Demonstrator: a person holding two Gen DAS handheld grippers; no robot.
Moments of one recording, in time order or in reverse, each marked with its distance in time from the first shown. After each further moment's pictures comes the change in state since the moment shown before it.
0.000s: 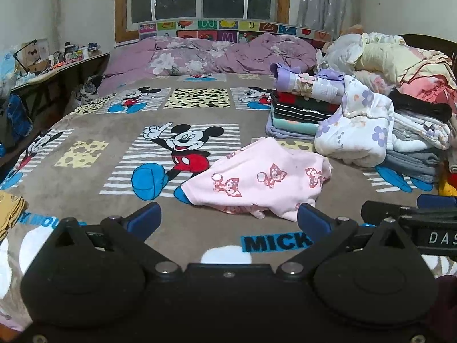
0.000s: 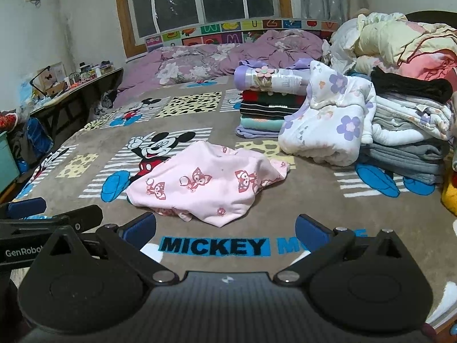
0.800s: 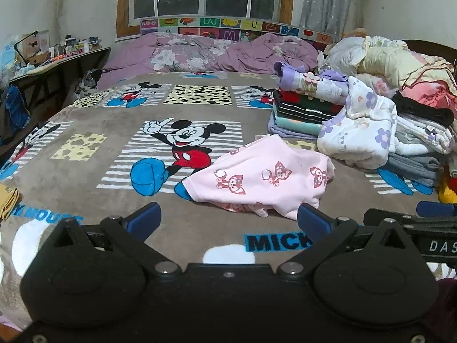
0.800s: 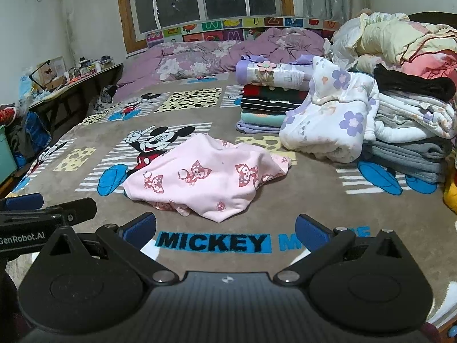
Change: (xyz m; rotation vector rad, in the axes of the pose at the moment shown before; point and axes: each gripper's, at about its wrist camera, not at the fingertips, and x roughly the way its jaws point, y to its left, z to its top) left arm 0.010 0.014 -0.007 -0.040 -0.005 -0.024; right arm 0.011 0.001 -0.007 -0.011 0.013 -0.007
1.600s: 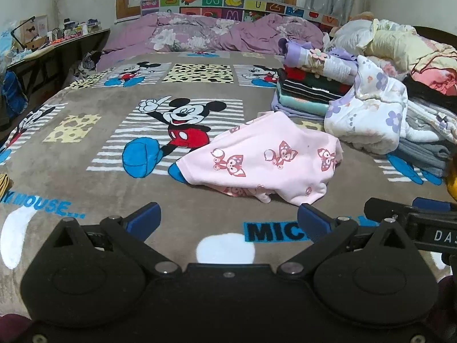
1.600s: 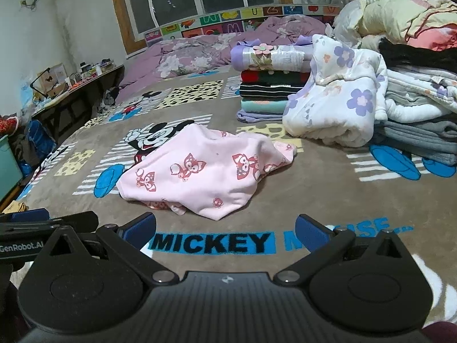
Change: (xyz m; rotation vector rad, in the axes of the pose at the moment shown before) left arm 0.035 -0.008 -0.006 0.000 0.083 0.011; right arm 0.037 -0.024 -0.008 0.061 0.015 0.055
